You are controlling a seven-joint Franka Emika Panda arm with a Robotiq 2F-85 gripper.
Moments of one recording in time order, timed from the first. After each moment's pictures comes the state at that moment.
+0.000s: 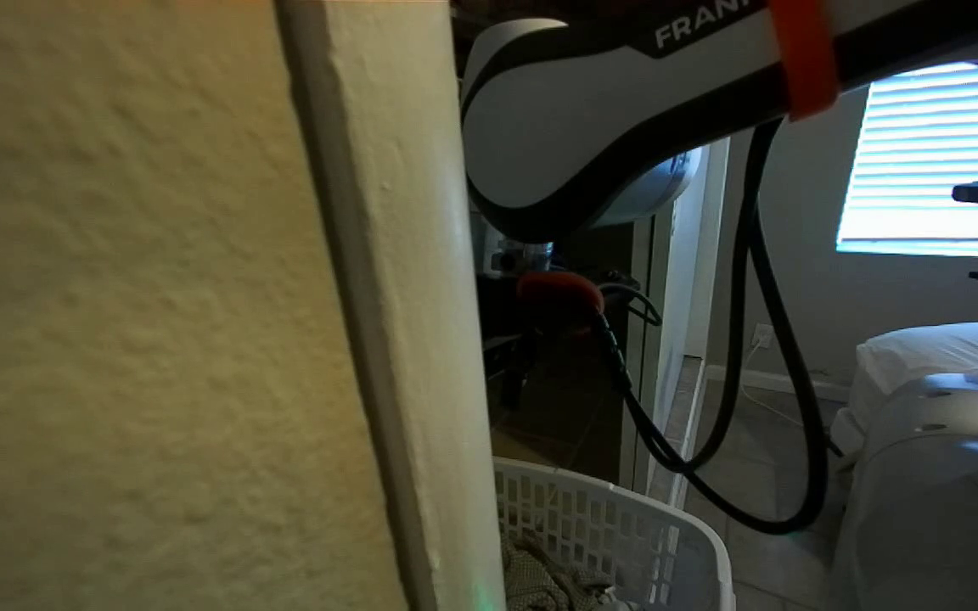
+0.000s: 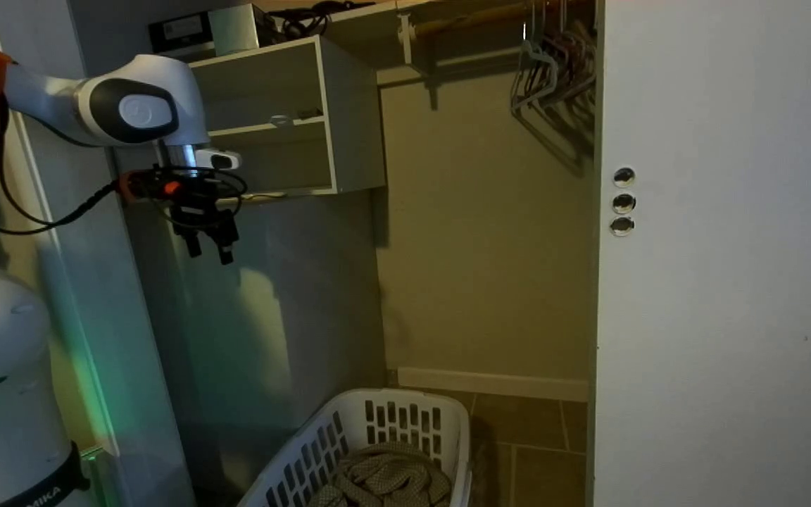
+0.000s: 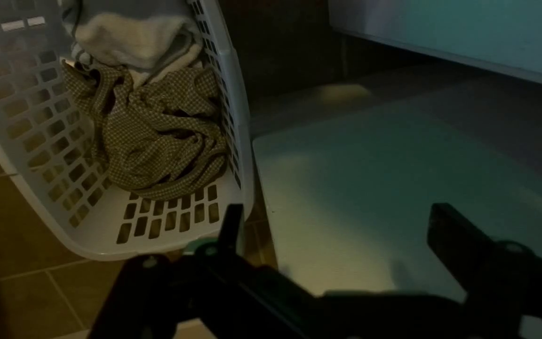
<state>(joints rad) 0.27 -0.78 0.15 -2.69 0.22 2.05 0.01</state>
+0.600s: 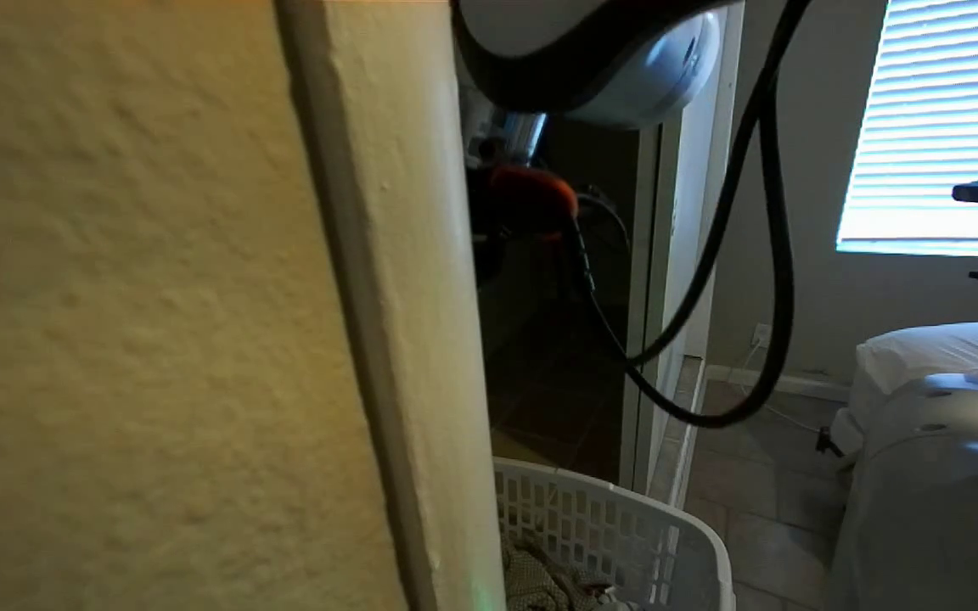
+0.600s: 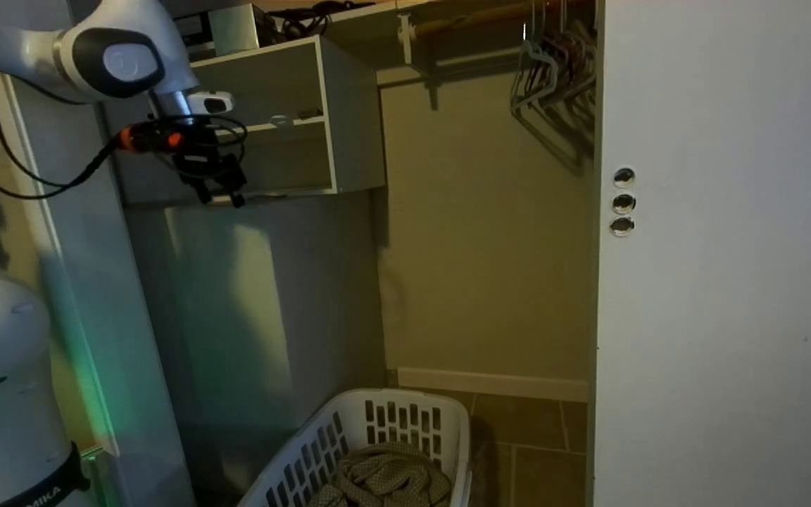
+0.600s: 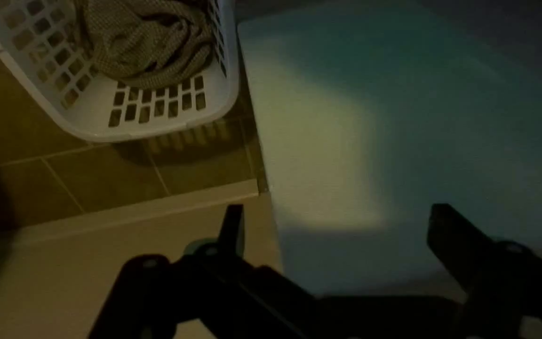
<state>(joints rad) 0.27 -0.81 0.13 -2.54 0.22 2.12 0.00</state>
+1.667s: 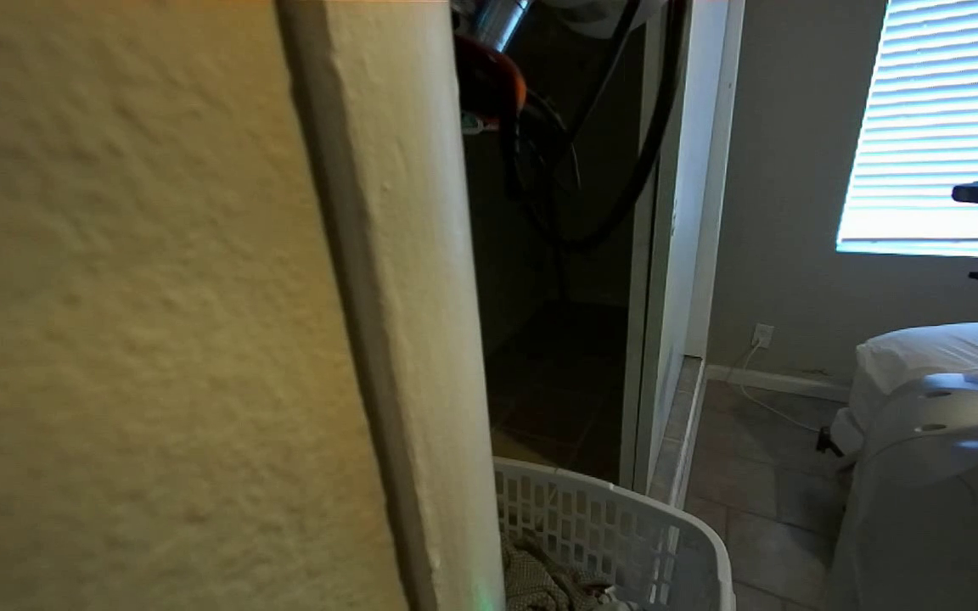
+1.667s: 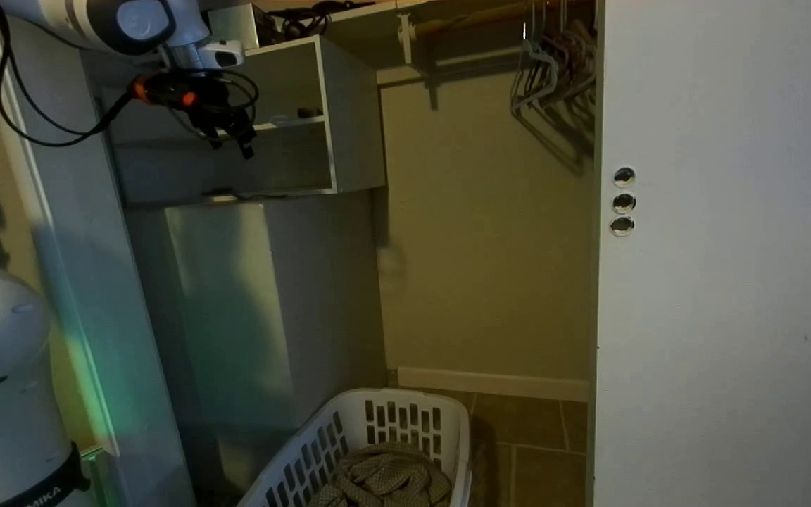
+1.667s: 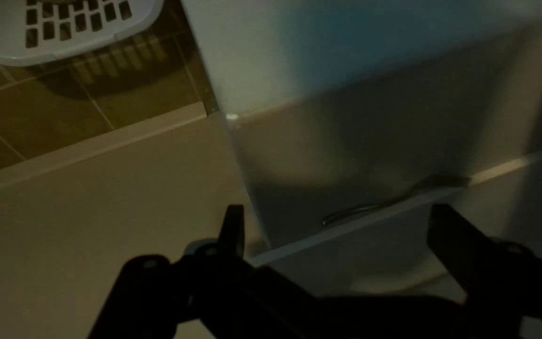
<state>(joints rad) 0.27 -0.72 0.08 -2.33 0.37 2.17 0.00</state>
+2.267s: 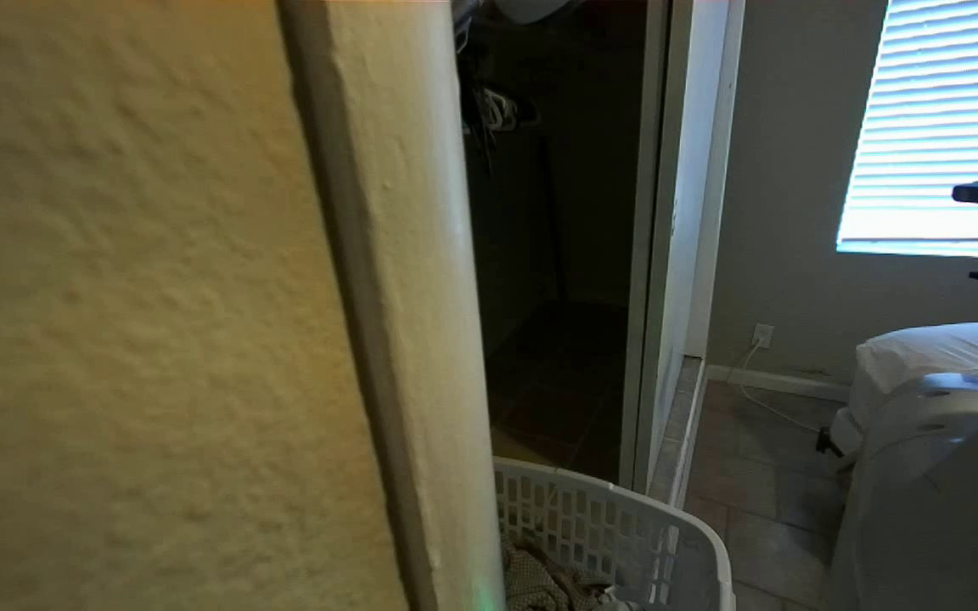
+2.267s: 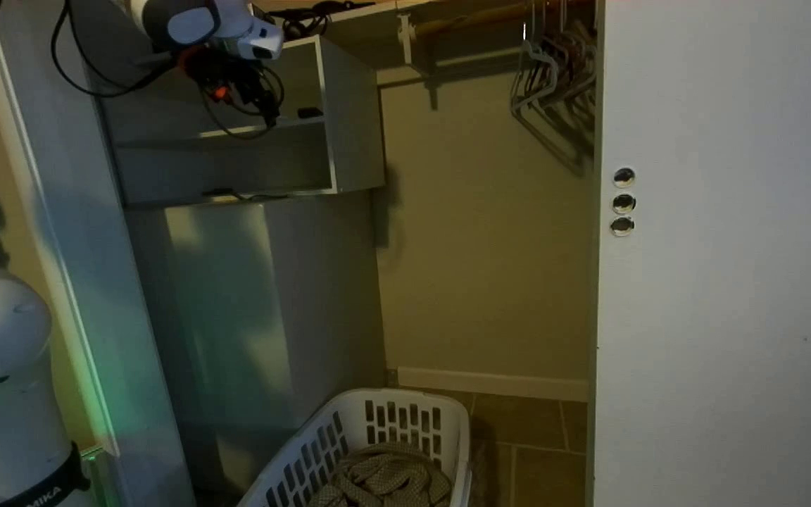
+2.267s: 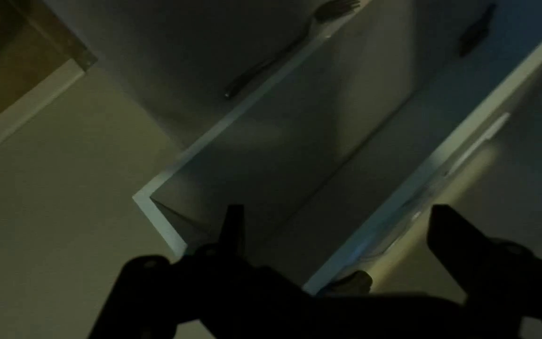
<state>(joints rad) 0.28 -0.51 0.03 -2.13 0.72 2.32 0.04</state>
